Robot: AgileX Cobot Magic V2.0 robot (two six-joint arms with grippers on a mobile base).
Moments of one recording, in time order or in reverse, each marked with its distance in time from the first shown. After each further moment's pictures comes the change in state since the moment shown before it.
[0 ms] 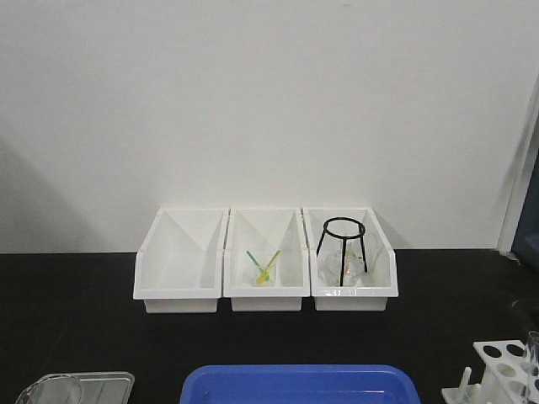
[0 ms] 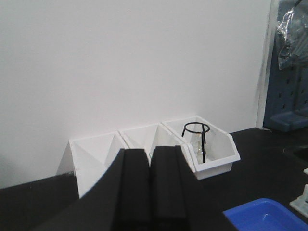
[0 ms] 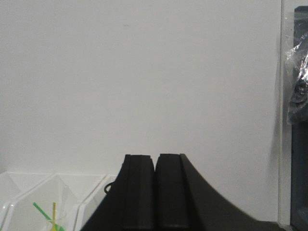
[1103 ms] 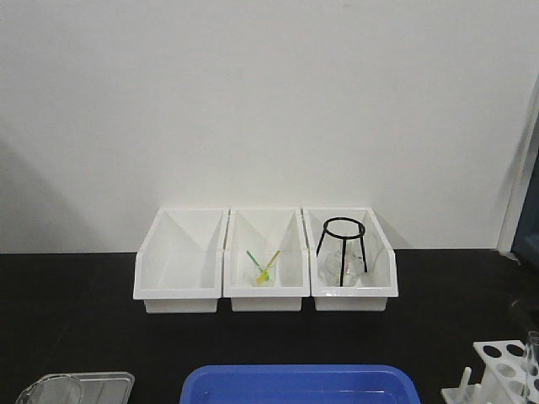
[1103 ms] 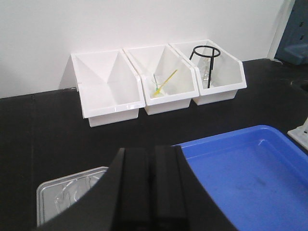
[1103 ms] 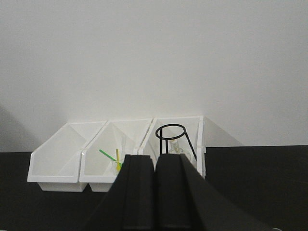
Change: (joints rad) left arm 0.000 0.000 0.000 -0.329 0.240 0.234; right arm 0.084 -0.244 -0.307 -1.118 0.364 1.340
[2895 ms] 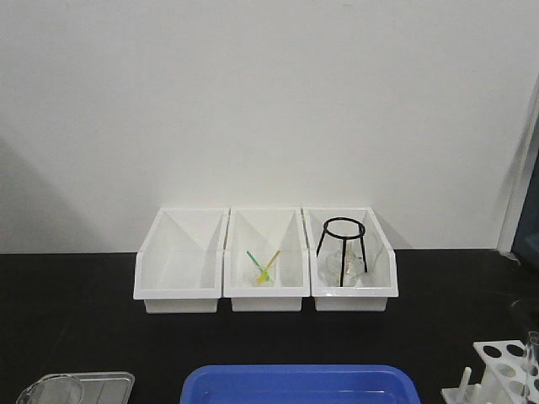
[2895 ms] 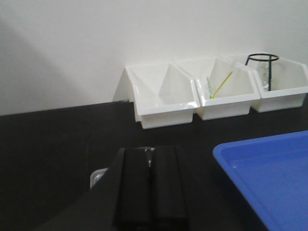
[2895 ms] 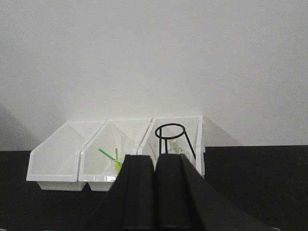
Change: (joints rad) left arm 0.496 -0.402 0.660 -0.512 -0.543 0.602; right arm 0.000 0.000 0.000 -0.006 0.000 0.000
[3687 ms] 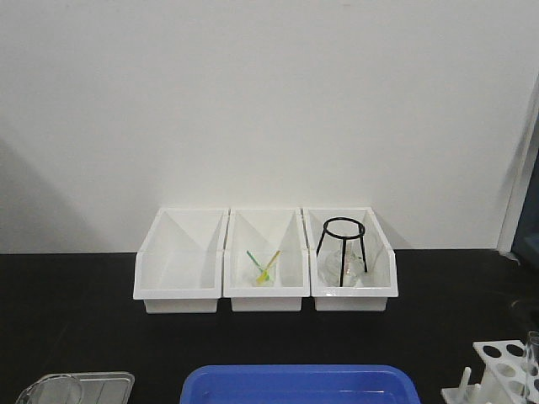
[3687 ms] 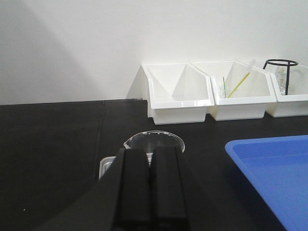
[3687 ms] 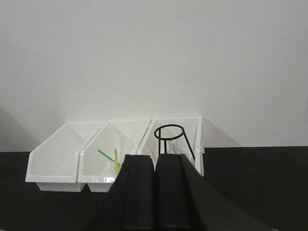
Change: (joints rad) left arm 0.043 -0.186 0.108 -0.012 0.019 -0.023; right arm 0.000 -0.003 0.000 -0.001 0.002 0.000
